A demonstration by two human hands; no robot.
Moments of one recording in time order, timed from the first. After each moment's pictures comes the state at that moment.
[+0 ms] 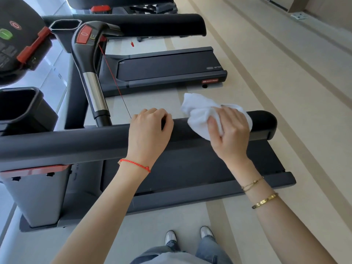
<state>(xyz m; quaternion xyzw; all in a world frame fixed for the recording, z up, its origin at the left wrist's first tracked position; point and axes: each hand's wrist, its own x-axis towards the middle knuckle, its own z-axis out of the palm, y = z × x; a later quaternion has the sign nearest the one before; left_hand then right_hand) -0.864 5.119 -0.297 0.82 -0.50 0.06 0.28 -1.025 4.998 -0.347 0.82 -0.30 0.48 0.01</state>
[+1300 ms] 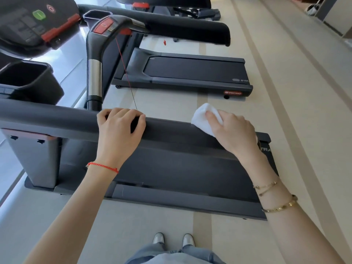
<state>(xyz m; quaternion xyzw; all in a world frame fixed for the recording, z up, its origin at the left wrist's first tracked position) -0.891 5.128 -0.310 0.87 -0.40 0.18 0.24 -1.064 4.920 -0.301 0.91 -0.34 0.17 -0.15</state>
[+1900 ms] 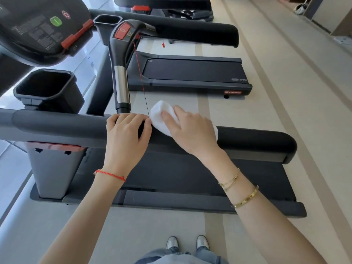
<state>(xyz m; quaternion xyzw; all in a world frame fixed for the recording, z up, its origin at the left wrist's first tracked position) -0.831 5.181 -0.310 0.84 -0.43 0.17 0.28 -0.932 5.041 -0.296 0.93 -0.24 0.22 -0.14</state>
